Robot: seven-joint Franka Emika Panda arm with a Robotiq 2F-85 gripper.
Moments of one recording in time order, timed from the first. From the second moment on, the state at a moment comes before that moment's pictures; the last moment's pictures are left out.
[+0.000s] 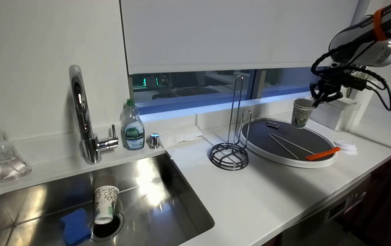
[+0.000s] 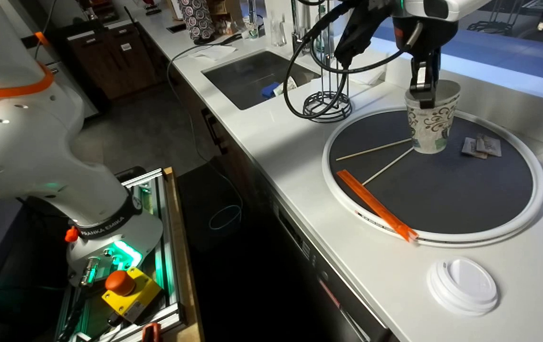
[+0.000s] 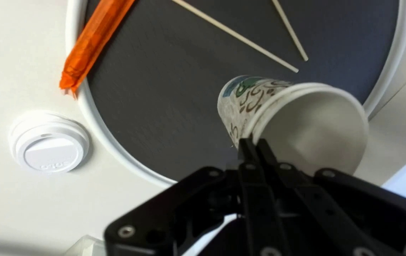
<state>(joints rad) -0.18 0.17 -0.19 -1.95 0.17 2.43 0.40</state>
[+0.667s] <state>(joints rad) -0.20 0.12 -0.17 -1.95 0.34 2.27 0.21</state>
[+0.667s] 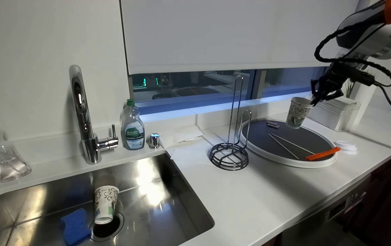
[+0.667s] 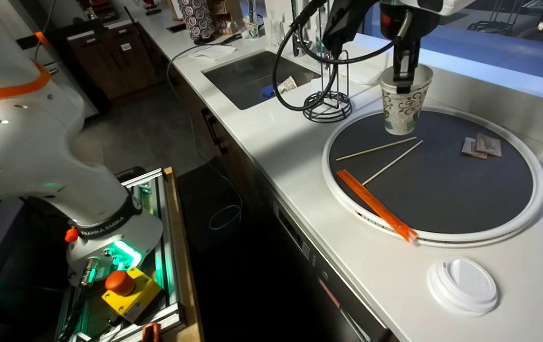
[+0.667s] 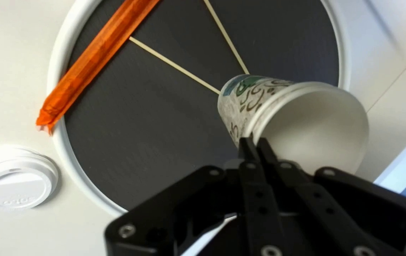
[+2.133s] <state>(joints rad) -0.20 0.03 -0.18 -1.95 0.32 2.23 0.10</state>
